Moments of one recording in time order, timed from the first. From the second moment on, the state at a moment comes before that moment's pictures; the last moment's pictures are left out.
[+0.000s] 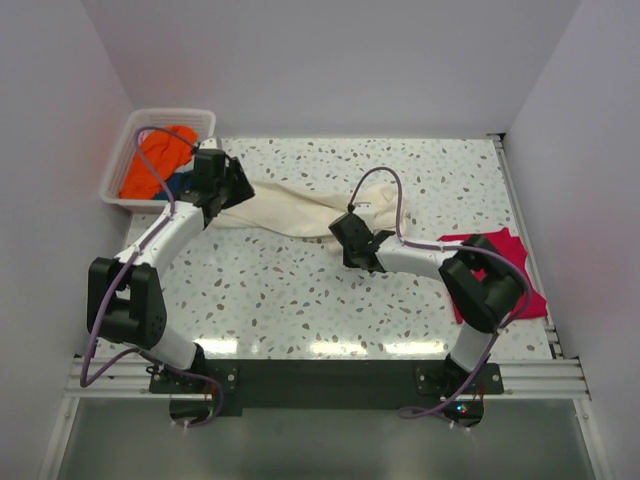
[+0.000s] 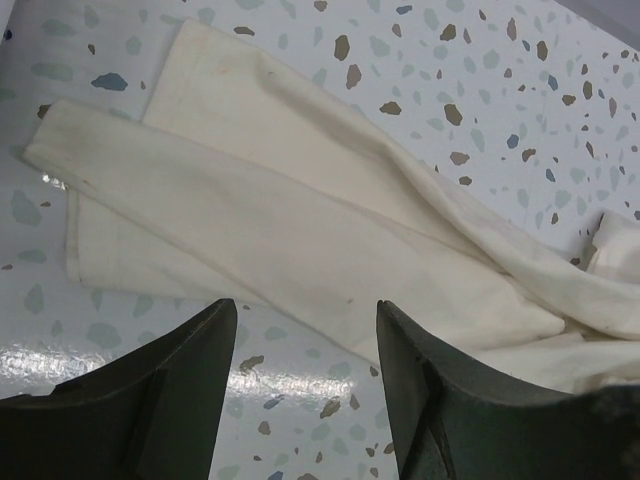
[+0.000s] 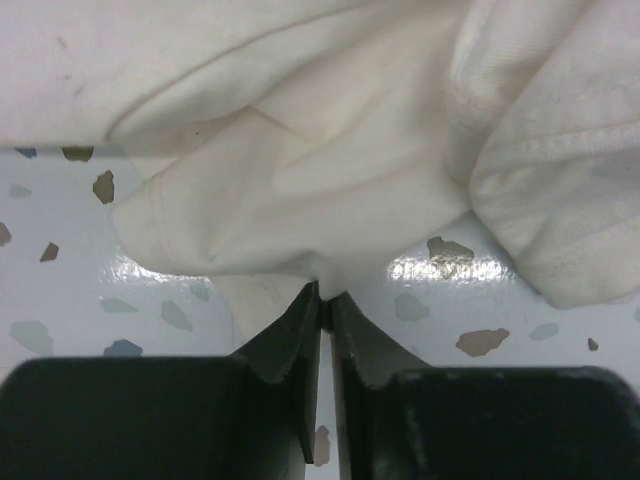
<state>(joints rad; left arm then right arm) -0.18 1.54 1.13 -0.26 -0.09 -0.55 0.76 1.77 1.01 -0.27 0.43 0.65</state>
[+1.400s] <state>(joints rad) -0.18 1.44 0.88 -0.33 -0.30 -0.79 0.44 0.98 1.07 -0.69 0.52 0.55</state>
